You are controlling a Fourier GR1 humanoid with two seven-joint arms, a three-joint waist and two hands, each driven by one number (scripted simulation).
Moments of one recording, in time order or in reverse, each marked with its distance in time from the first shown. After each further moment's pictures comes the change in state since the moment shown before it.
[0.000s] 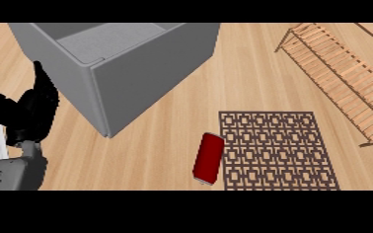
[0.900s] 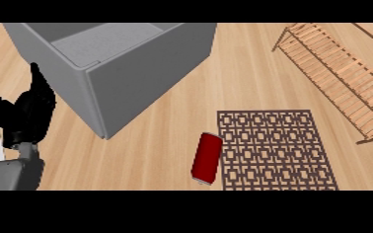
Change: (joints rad) left arm 0.013 0.021 -0.005 0.007 0.019 0.024 -0.008; right arm -0.093 0.222 0.198 -0.482 0.069 0.087 0.456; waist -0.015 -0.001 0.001
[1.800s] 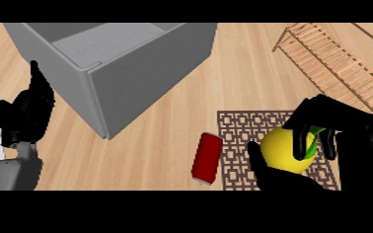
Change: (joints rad) left arm -0.003 0.020 -0.013 0.000 0.014 -0.001 -0.019; right arm 0.158 0.243 0.849 -0.250 0.495 -0.169 0.239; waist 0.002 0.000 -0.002
